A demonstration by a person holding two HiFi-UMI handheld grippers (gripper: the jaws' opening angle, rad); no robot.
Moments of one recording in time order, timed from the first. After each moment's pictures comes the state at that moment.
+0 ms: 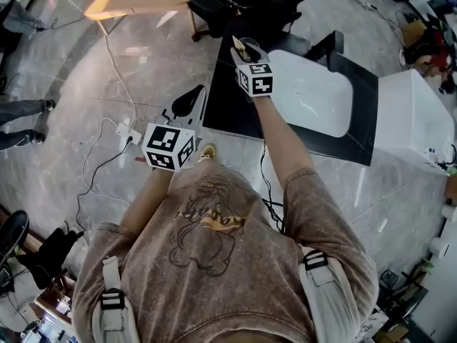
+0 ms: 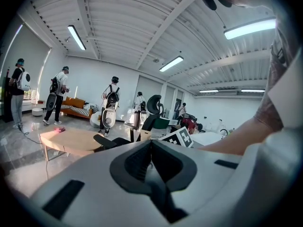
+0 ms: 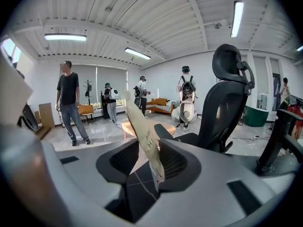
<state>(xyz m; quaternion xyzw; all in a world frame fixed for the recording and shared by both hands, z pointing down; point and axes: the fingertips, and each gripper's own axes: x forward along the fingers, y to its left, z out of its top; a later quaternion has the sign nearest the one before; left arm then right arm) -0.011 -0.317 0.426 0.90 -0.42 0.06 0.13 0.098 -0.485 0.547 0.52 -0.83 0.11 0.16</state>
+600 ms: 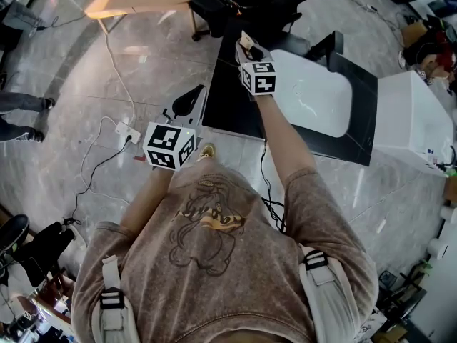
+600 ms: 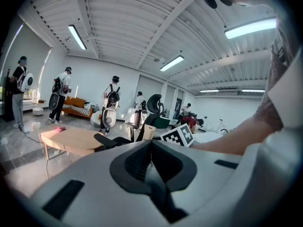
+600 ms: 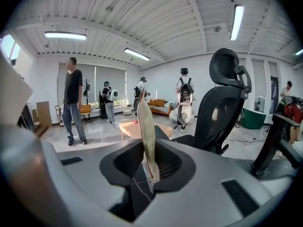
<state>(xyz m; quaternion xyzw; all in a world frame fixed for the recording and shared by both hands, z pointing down) -0.011 -0.316 0.431 0.89 -0.42 0.06 0.14 0.109 -0.488 0.540 0.53 -0.83 0.10 0.16</state>
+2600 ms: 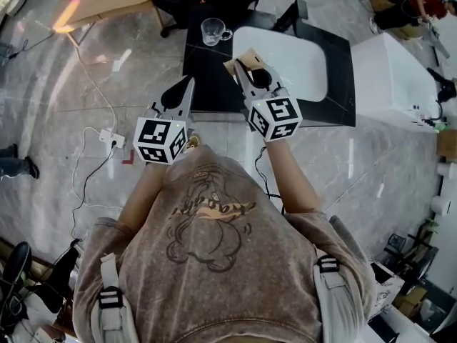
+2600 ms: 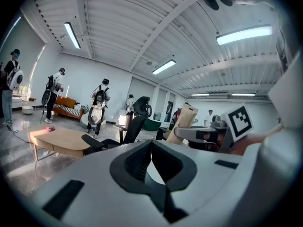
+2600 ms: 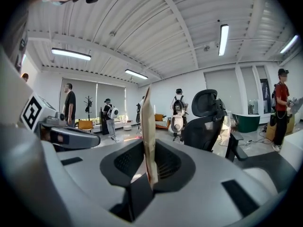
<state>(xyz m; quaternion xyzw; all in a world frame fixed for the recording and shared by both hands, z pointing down) 0.025 -0.273 0.421 0.92 -0.38 0.04 0.13 0.142 -0.291 0.409 0.55 -0.83 0.07 0.06</state>
